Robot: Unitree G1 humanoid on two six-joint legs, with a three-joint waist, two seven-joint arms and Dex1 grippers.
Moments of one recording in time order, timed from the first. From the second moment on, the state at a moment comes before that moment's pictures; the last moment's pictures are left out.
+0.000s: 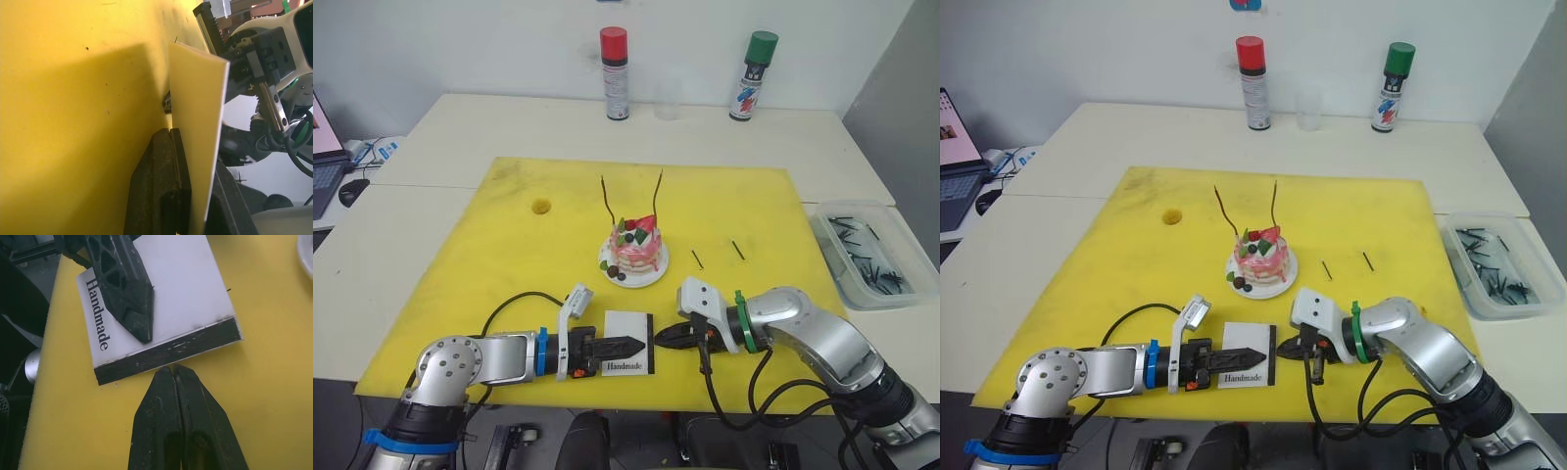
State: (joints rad) left arm -0.15 0.59 0.03 -0.21 -1.44 1.32 -0.33; right arm -0.40 -0.63 0.44 -0.45 0.33 0.82 0.94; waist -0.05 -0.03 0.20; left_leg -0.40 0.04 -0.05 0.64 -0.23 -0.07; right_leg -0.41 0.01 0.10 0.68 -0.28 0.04
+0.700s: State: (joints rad) left arm 0.13 0.77 0.36 -0.46 -1.59 1.14 -0.50; right arm -0.25 -0.52 0.11 -0.50 0.25 0.62 0.62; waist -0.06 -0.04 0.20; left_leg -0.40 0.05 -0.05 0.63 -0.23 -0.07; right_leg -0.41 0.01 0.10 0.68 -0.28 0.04
